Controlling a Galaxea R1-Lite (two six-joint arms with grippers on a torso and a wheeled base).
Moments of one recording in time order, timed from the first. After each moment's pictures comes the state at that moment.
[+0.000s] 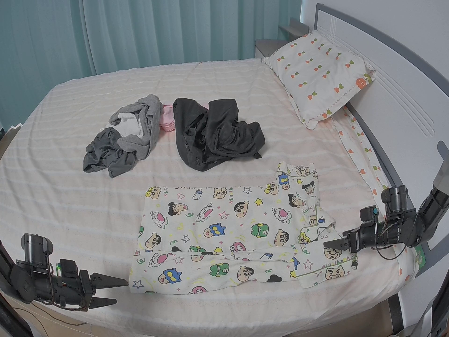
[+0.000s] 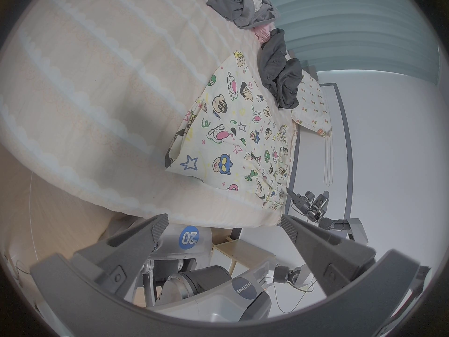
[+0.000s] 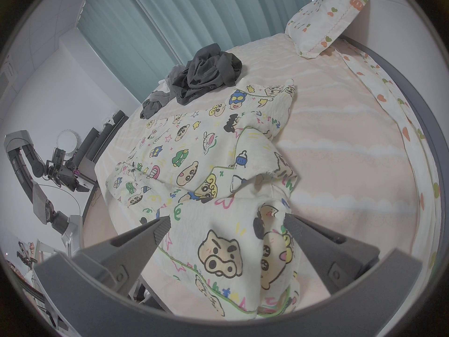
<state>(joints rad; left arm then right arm) 0.22 1.74 -0.07 -0.64 -0.88 -0.49 0.01 2.06 -0.58 -0.65 0.53 -0.15</state>
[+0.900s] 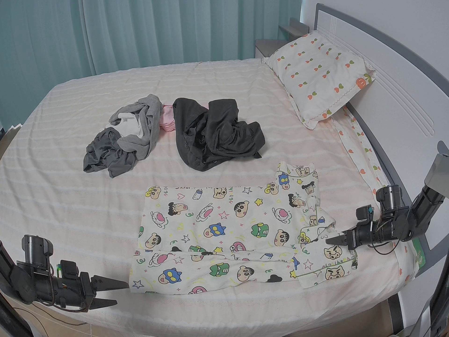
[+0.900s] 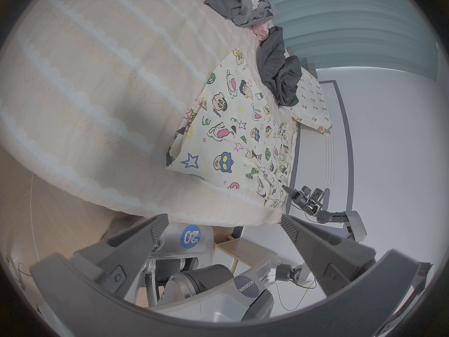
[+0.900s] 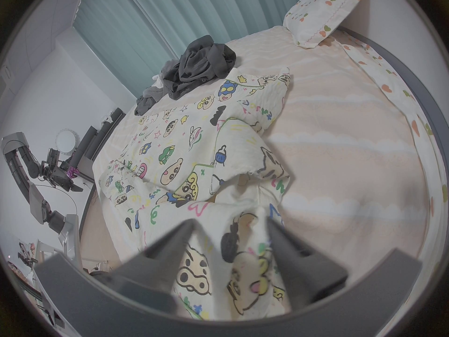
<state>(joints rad) 0.22 1.74 -0.06 -0.64 -0.88 -0.46 -0.01 2.16 -0.69 -0.60 0.54 -0.18</state>
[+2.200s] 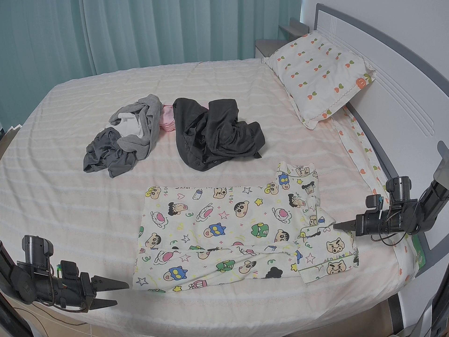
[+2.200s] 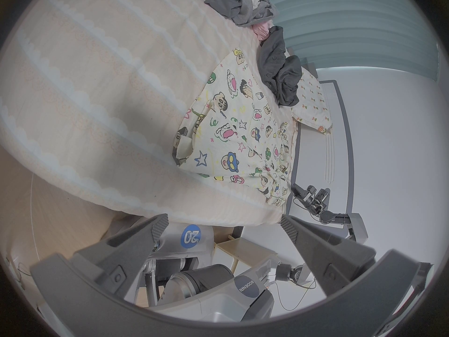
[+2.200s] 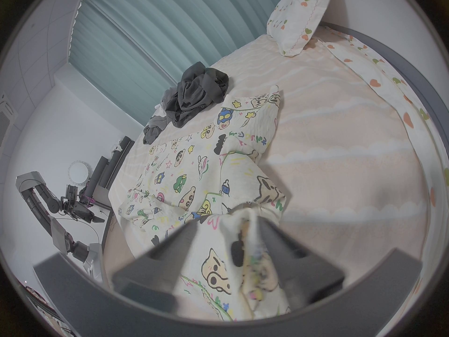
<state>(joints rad) 0.22 1.74 -0.06 -0.64 -0.88 -0.46 -0.07 2.11 -0.71 -0.61 0.67 -0.01</state>
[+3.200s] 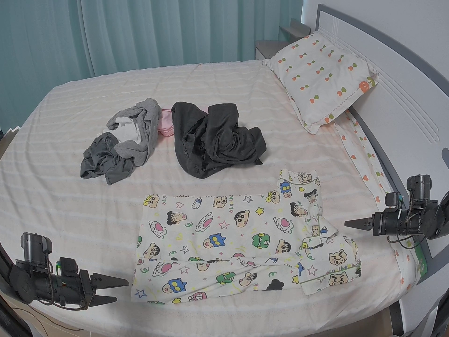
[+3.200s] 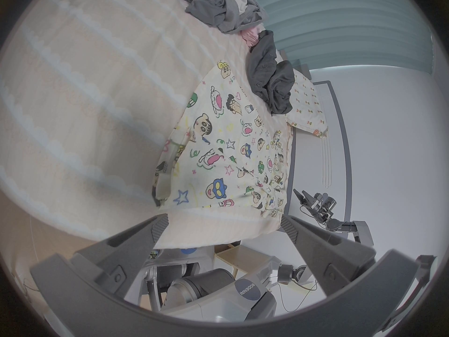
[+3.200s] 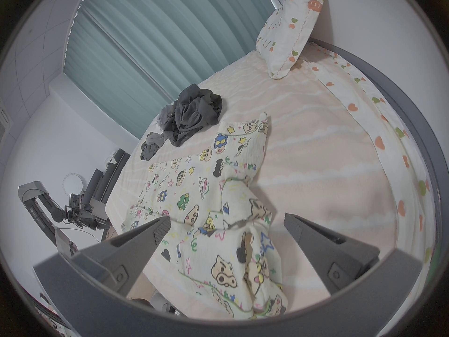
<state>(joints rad) 0.21 1.72 -0.07 -0.65 -0.88 -0.46 -0.13 1.91 -0.56 -0.62 0.66 0.03</state>
